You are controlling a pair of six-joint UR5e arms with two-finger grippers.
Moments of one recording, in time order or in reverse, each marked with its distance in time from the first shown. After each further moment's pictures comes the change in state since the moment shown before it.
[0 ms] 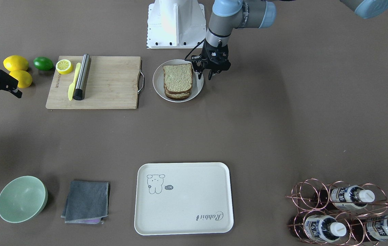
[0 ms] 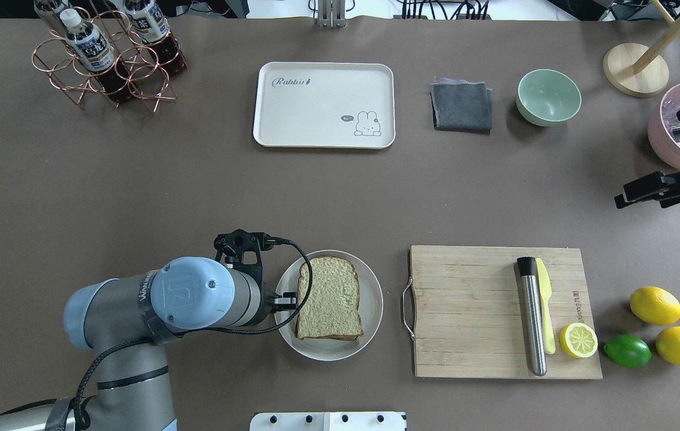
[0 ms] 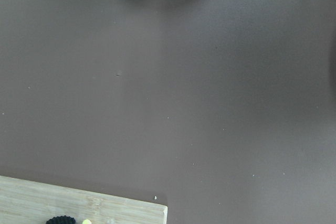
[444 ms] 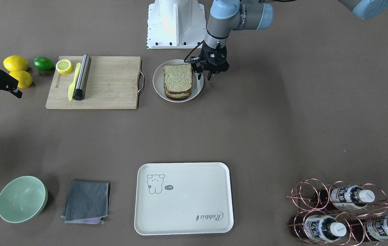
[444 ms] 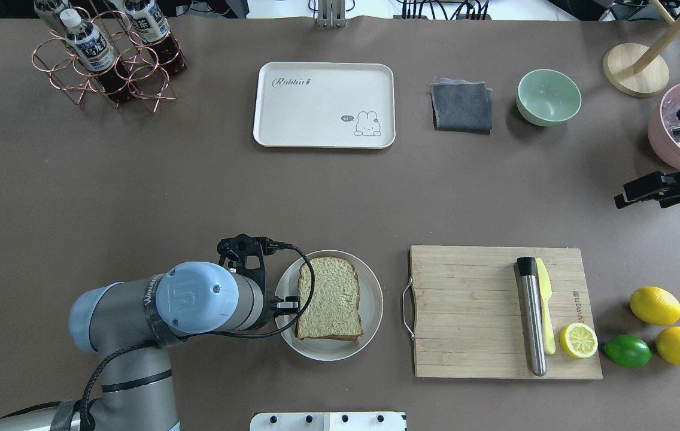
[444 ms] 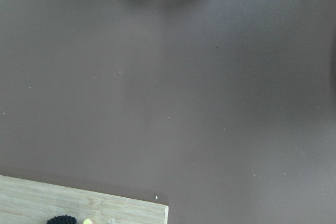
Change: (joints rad) left arm 0.007 -0.003 0.011 -0.013 0.000 -0.006; right arm 0.006 0.002 0.000 -0.001 0.016 0.000
